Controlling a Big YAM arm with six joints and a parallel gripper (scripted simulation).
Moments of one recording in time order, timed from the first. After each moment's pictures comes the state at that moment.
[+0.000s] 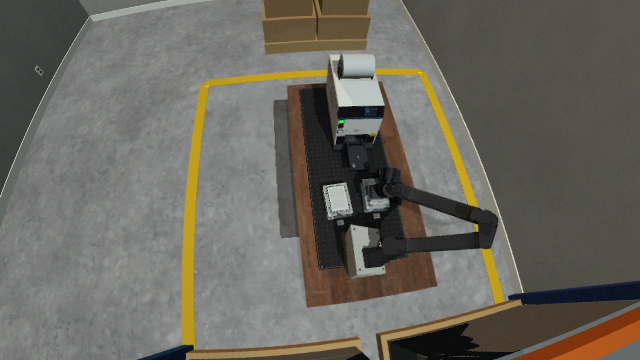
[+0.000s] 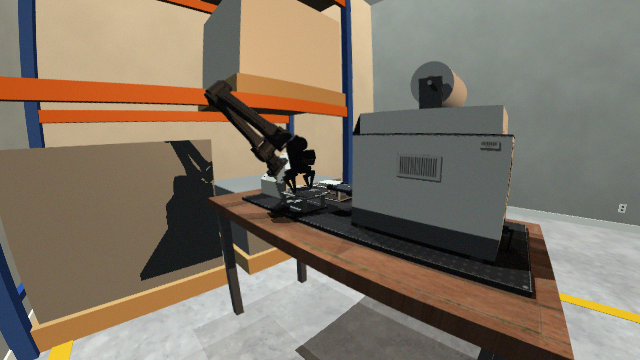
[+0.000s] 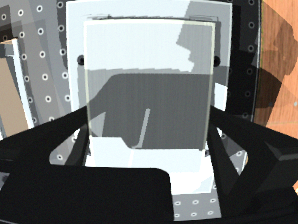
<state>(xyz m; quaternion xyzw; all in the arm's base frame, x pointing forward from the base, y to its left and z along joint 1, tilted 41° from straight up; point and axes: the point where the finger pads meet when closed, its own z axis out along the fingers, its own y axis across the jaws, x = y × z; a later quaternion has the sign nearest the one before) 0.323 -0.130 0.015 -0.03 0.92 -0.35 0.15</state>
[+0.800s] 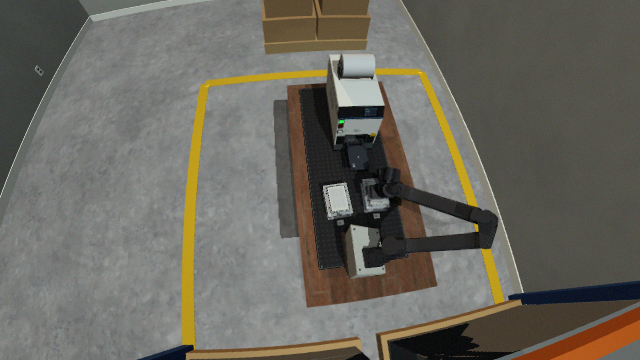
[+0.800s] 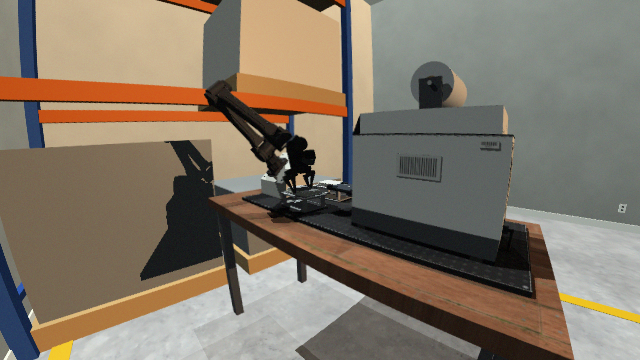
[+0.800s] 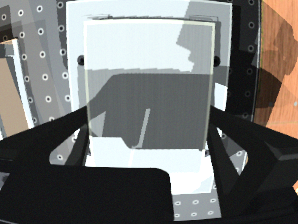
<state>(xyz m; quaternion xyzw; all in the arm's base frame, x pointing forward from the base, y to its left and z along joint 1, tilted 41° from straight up) 0.323 -0.129 0.015 -0.03 0.92 -0.35 0.15</state>
